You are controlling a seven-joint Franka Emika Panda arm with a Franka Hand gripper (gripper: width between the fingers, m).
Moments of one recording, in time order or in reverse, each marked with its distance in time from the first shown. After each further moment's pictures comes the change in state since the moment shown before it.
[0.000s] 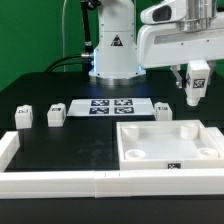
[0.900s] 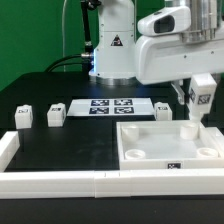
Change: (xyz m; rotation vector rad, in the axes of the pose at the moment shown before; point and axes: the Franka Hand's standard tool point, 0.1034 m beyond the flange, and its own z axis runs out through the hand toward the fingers) arm 0.077 0.015 0.024 0.014 -0.047 -0.064
